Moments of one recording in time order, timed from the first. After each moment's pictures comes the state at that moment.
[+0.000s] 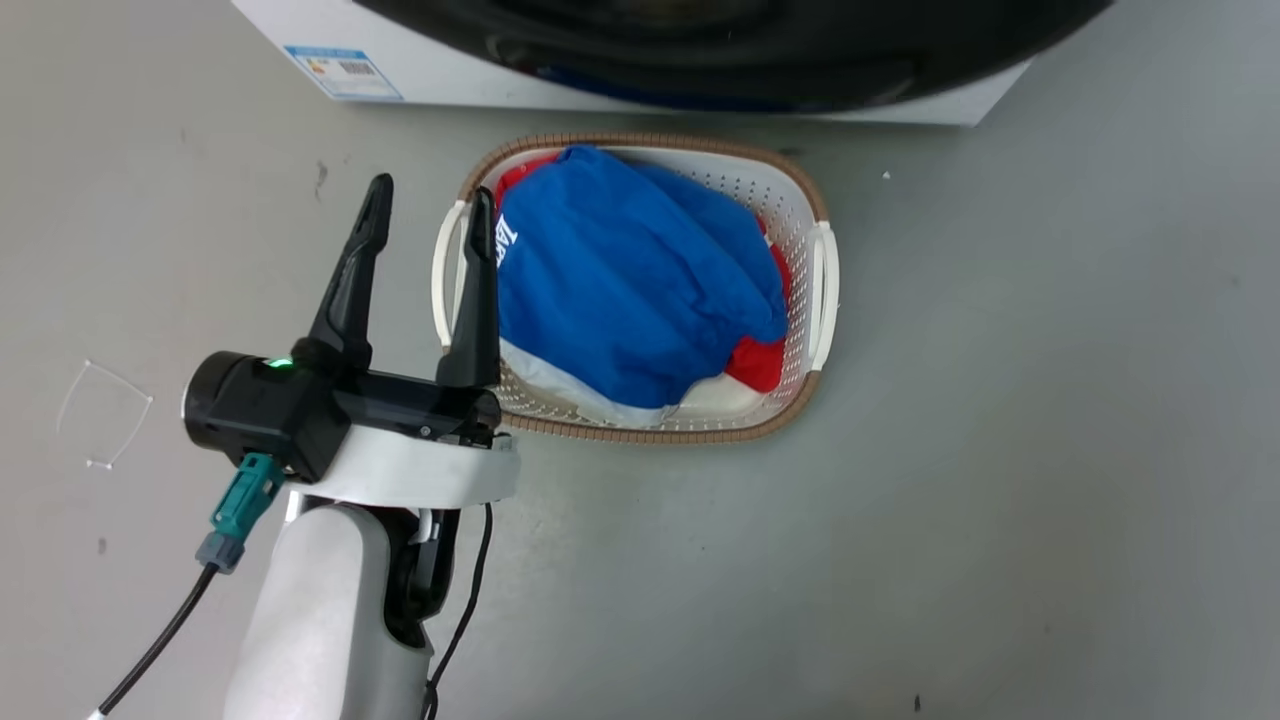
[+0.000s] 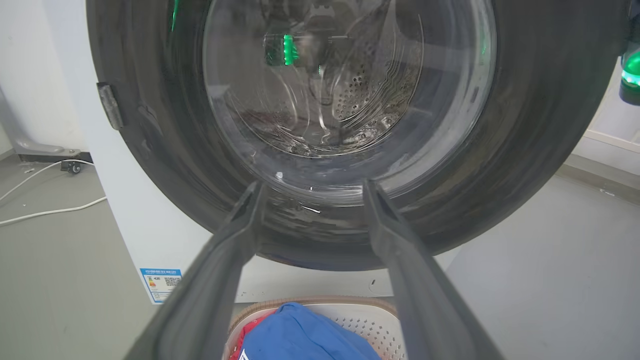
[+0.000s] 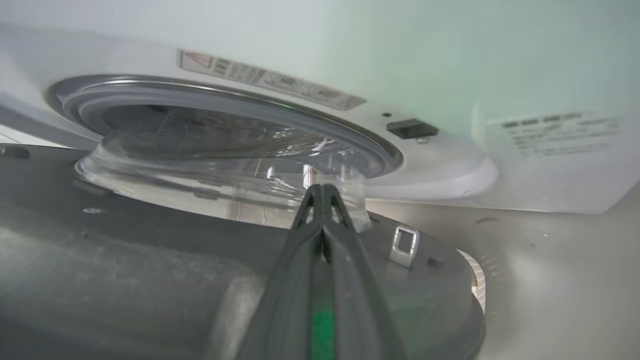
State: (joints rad) left arm -0.36 0.05 -0.12 -0.01 -0.19 -0.10 -0.26; right arm -1.52 -0.19 -0.14 0.93 0.78 0.13 0.87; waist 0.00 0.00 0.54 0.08
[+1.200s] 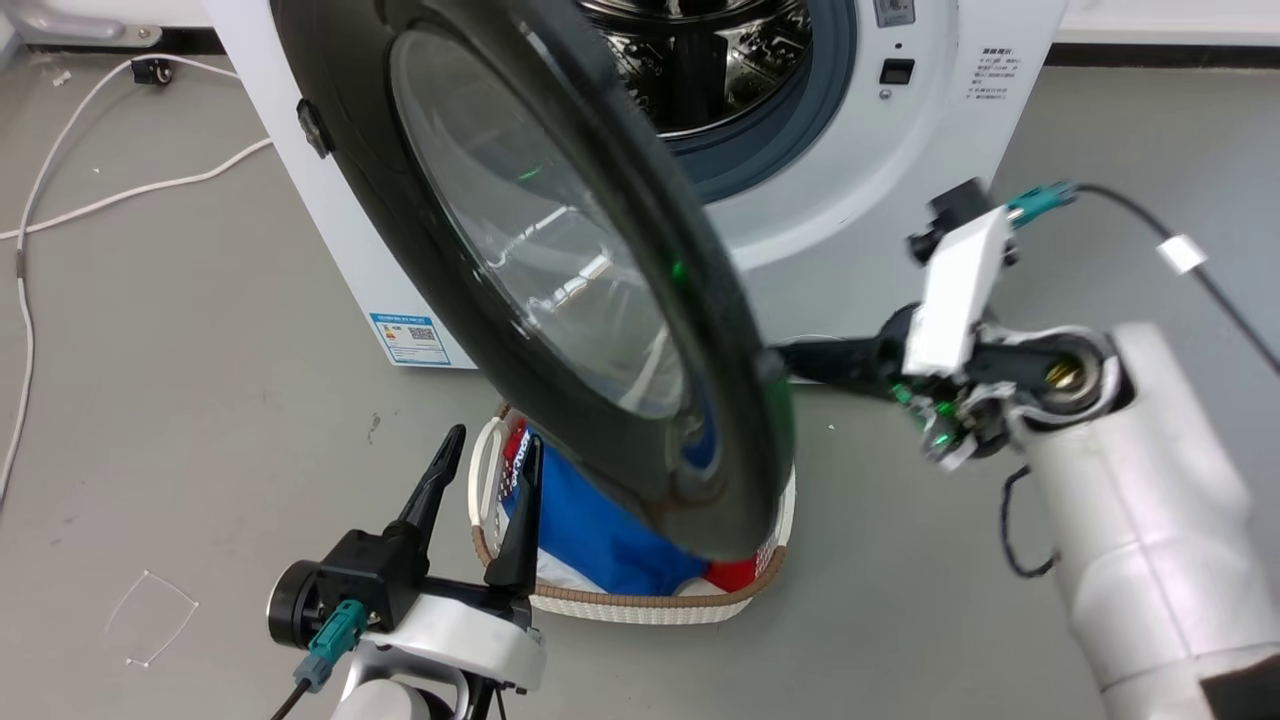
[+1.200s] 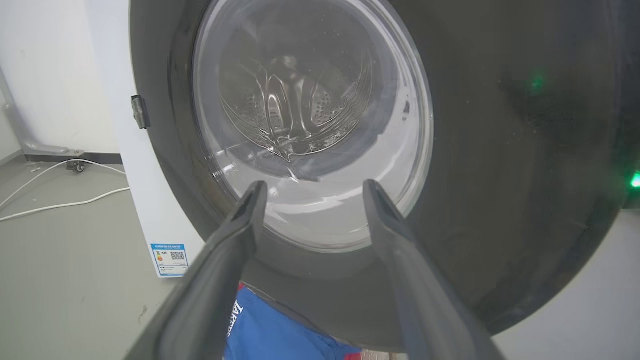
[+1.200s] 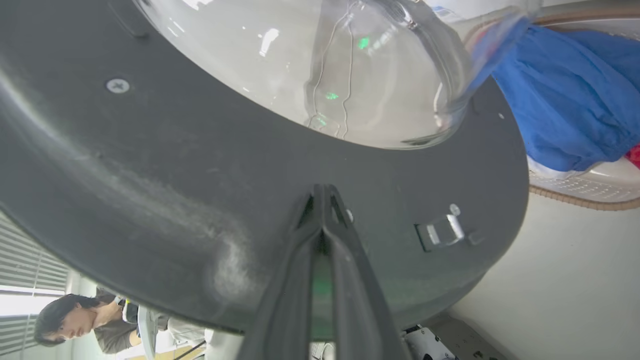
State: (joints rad) left arm -0.11 0.05 -0.17 0.14 -0.20 -0.11 -0.26; right arm -0.81 -0.06 0.11 0.72 1.21 0.13 1.05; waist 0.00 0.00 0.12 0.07
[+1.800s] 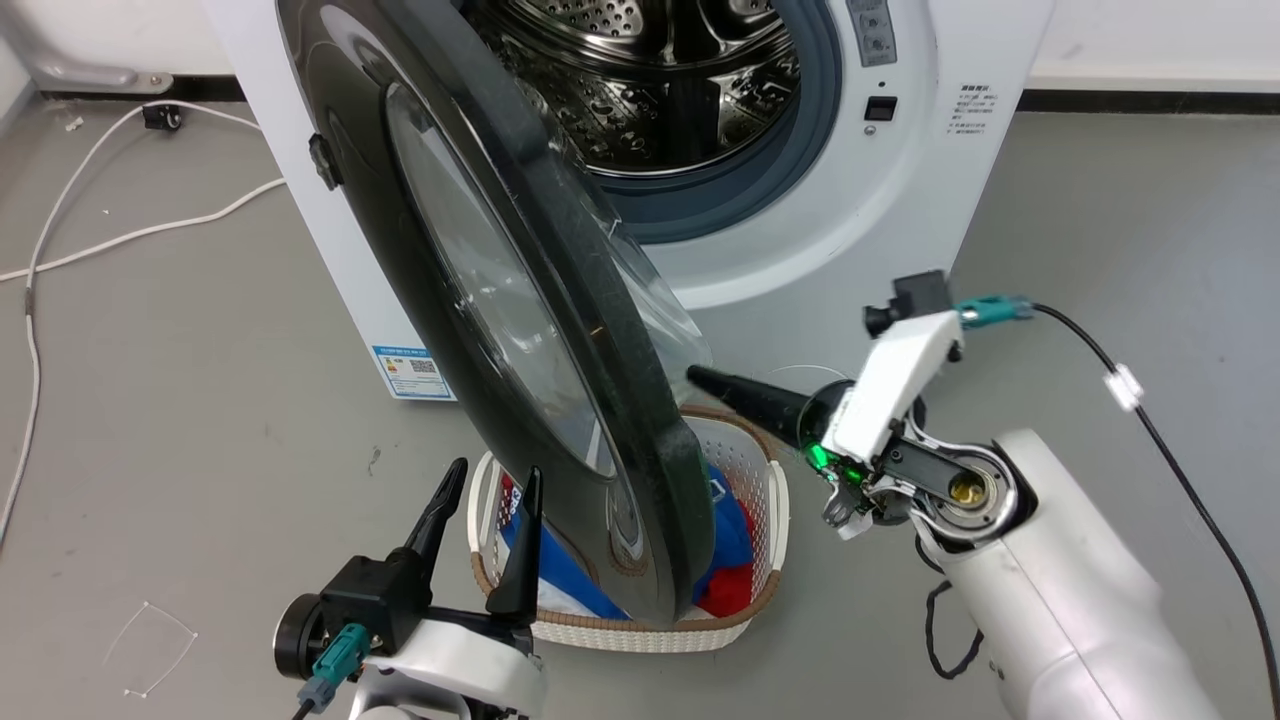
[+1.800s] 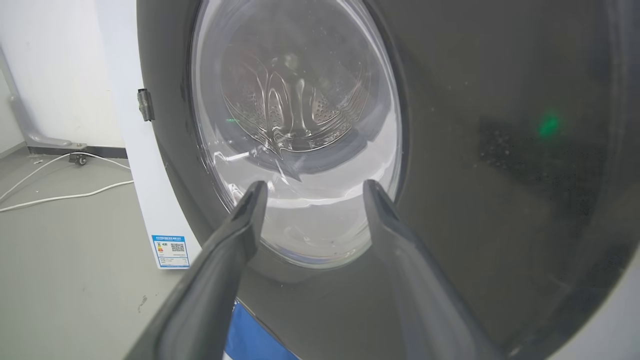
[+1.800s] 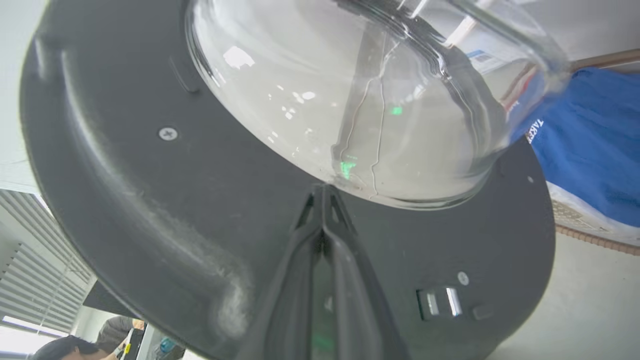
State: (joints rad) left arm -0.07 0.05 -0.18 0.16 -0.22 -0.11 -0.26; right arm -0.65 -0.05 0.41 0.59 1.44 0.13 0.61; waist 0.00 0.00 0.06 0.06
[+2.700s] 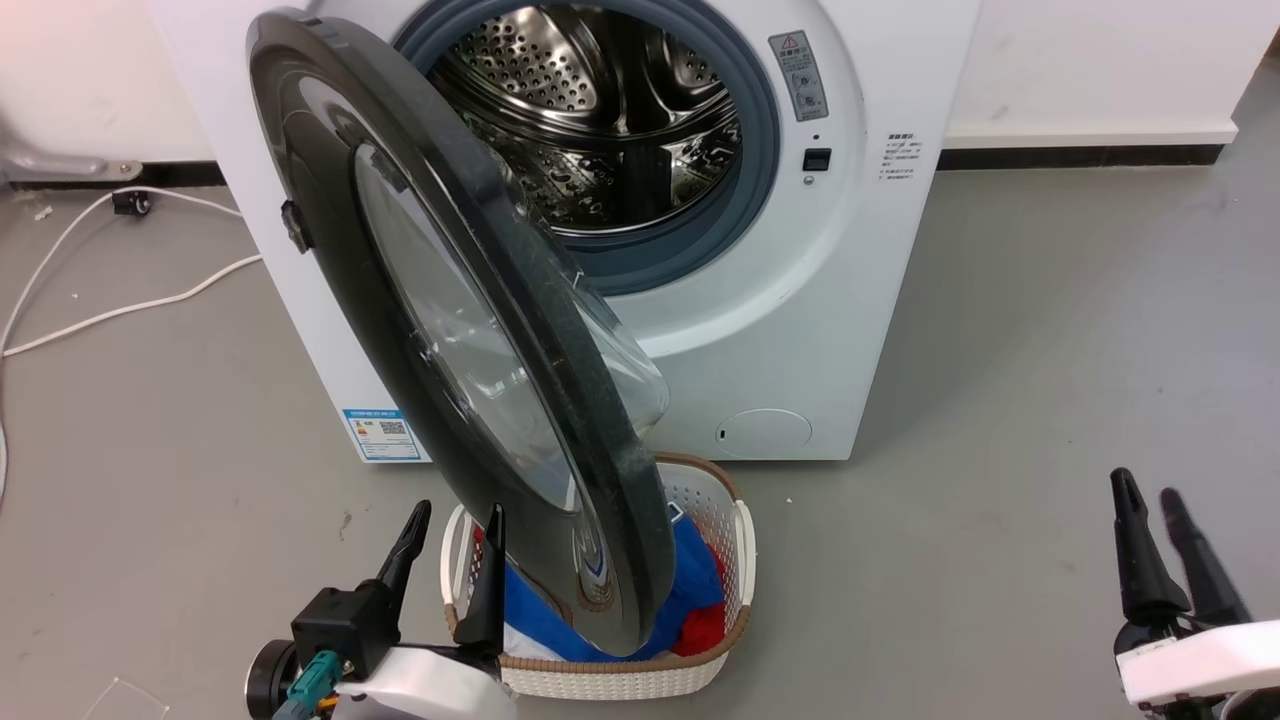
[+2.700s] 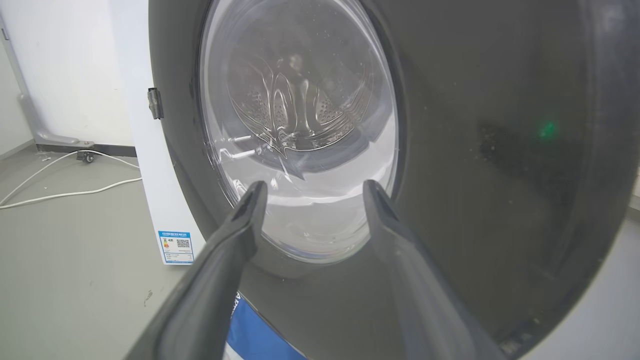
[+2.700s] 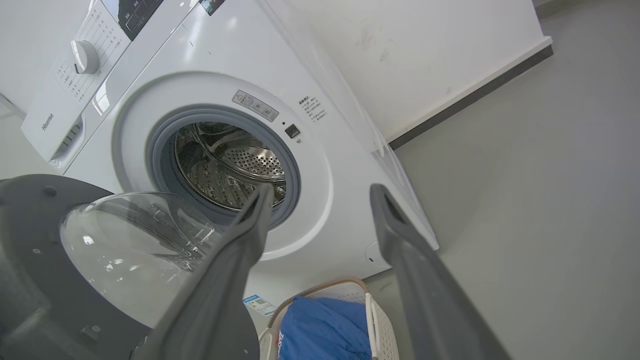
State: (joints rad) left arm -0.03 0.06 -0.13 0.21 -0.23 -0.10 -0.26; right arm 0.02 -0.23 0.01 0.13 0.91 0.13 -0.15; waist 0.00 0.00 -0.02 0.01
